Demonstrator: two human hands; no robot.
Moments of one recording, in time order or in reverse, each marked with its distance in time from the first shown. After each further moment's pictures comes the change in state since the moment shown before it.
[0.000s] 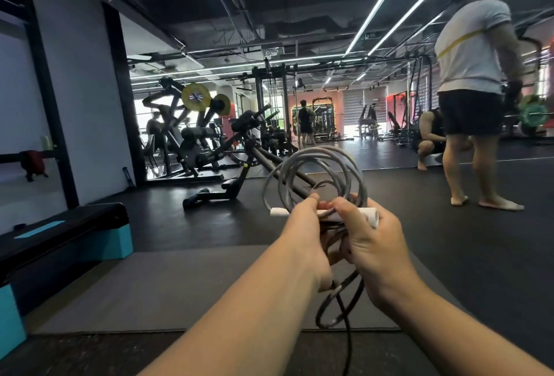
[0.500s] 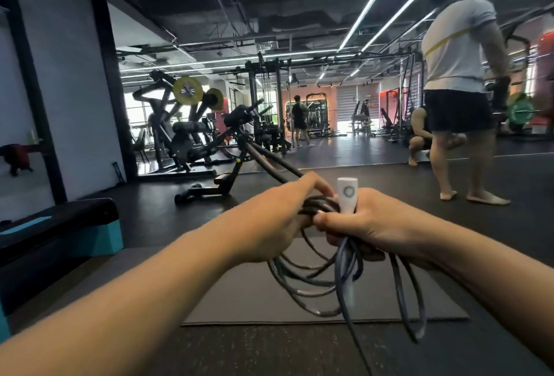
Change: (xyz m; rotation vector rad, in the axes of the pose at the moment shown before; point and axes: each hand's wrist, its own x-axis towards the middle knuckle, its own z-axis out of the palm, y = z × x) left_hand -0.009 0.035 -0.049 1.637 -0.287 0.971; right_hand 0.025 -0.048 -0.030 -0.588 -0.674 0.206
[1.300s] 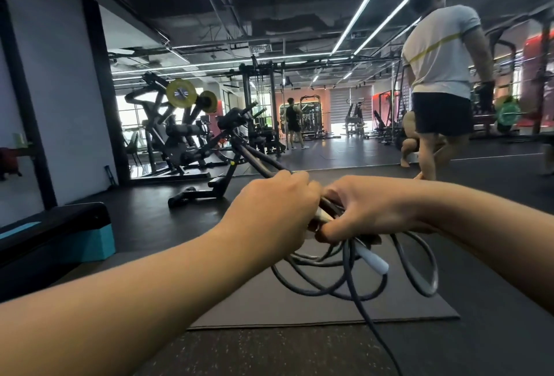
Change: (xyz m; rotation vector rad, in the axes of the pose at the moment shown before) left_hand 0.003 0.033 -0.001 0.793 0.220 0.091; right_hand 0.008 -0.037 -0.025 -0.511 -0.236 0.023
